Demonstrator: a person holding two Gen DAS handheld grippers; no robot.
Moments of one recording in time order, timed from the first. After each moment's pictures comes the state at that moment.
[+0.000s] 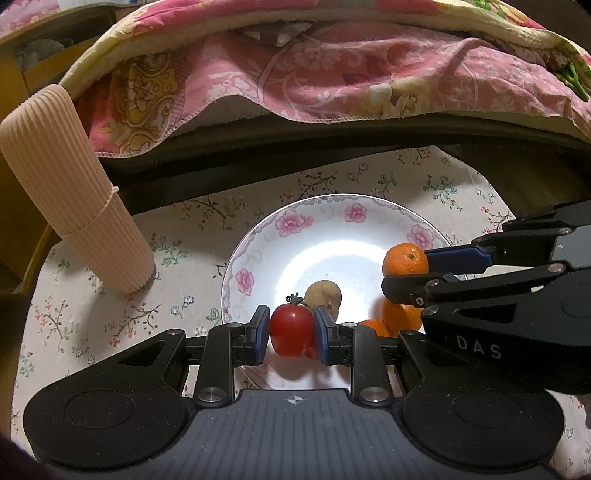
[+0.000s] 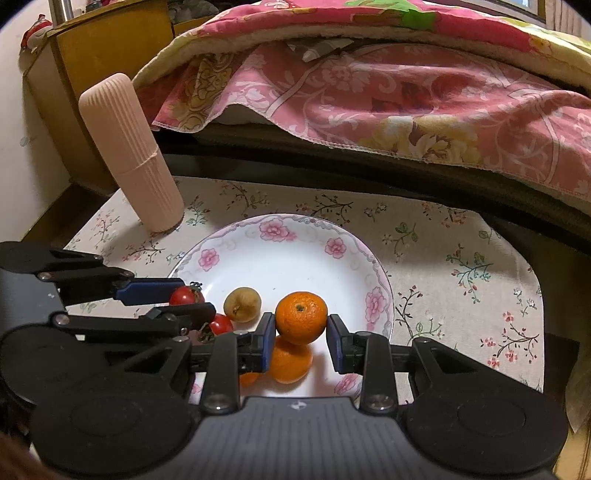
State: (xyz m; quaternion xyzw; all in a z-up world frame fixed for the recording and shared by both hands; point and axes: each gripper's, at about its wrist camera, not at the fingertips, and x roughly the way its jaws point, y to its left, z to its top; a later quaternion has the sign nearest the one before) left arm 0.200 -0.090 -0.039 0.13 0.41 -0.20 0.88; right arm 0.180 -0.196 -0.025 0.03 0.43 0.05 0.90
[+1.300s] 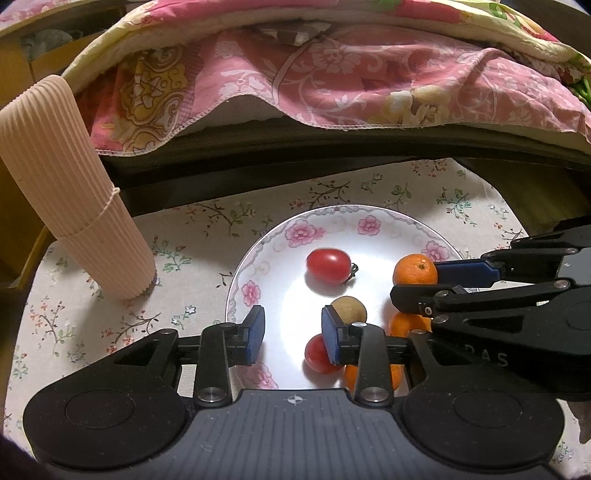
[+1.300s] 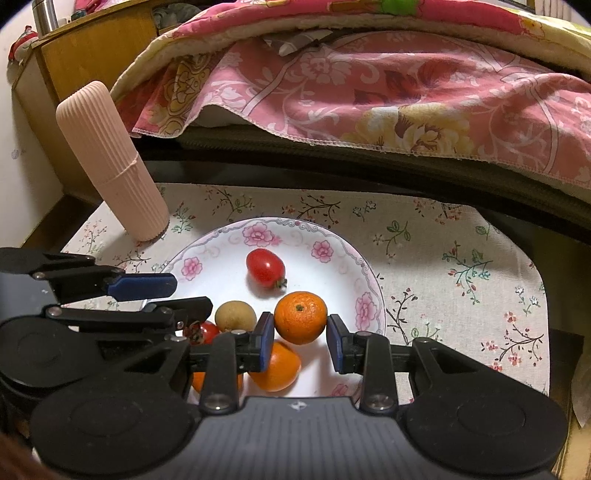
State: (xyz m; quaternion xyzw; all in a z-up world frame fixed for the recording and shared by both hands) left arm 0.217 -0.090 -0.037 0.11 0.41 -0.19 0.88; right arm 0.190 -0.204 -0.032 0.04 0.43 0.04 0.90
